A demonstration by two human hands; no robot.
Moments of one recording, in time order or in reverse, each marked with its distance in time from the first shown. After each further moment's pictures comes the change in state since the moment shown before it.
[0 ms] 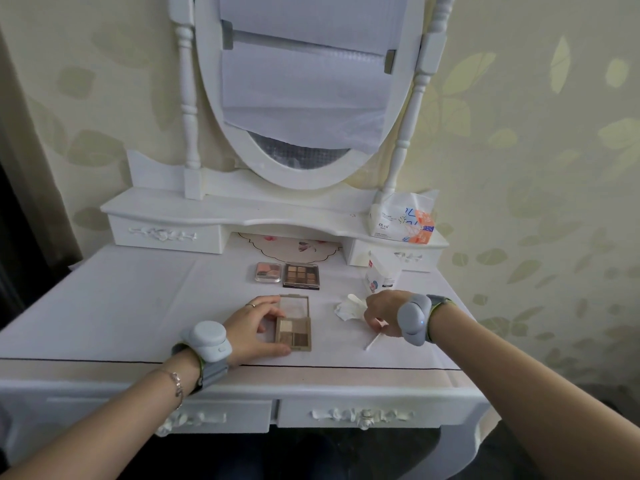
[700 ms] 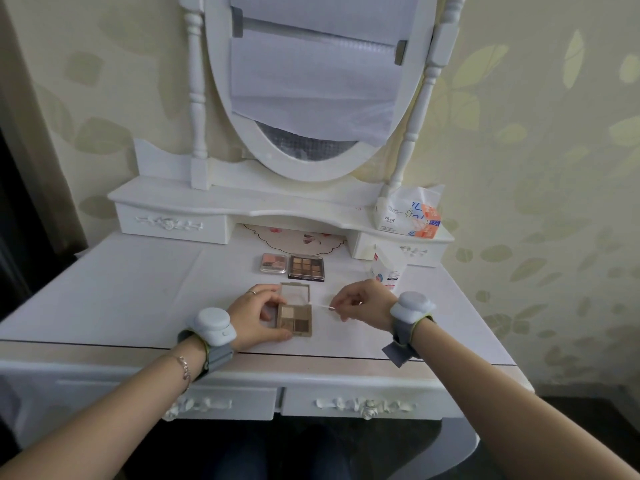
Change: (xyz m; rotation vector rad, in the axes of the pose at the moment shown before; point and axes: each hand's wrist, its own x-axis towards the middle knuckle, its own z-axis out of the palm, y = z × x) left_hand 0.000 -0.005 -0.001 -0.019 0.077 -0.056; right_hand 0.004 -0.046 0.002 1.191 0.460 0.024
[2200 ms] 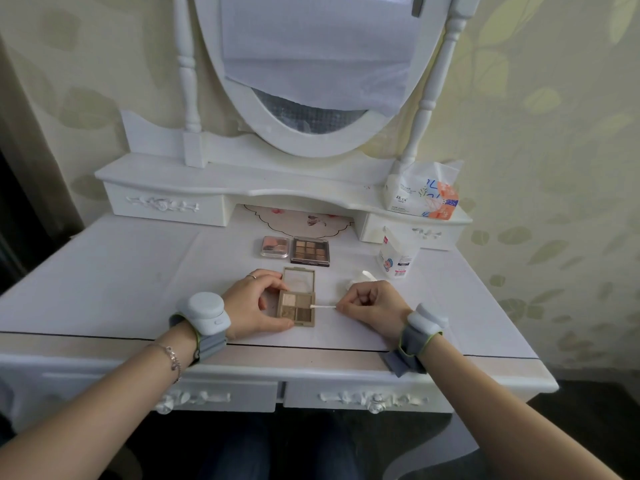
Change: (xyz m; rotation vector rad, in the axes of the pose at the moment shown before) left_hand 0.005 0.002 -0.004 0.022 -0.027 -0.002; right_hand 0.001 0.031 0.030 0.453 0.111 0.017
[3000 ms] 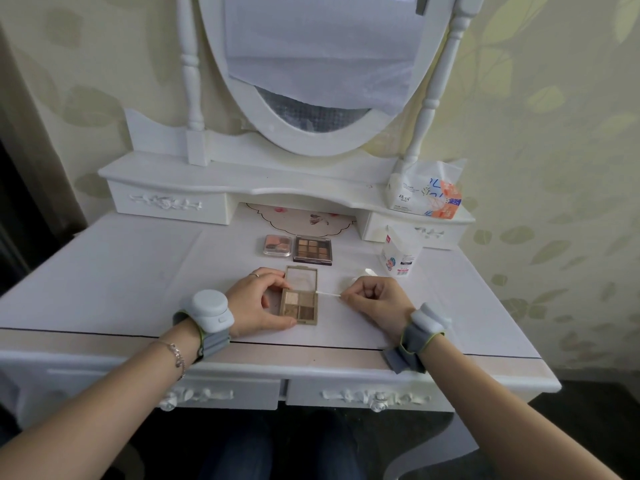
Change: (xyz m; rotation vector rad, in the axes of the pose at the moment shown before) left_hand 0.000 0.000 -0.001 -0.004 -0.013 -0.006; right_hand 0.000 -0.002 0.002 0.096 0.067 -0.008
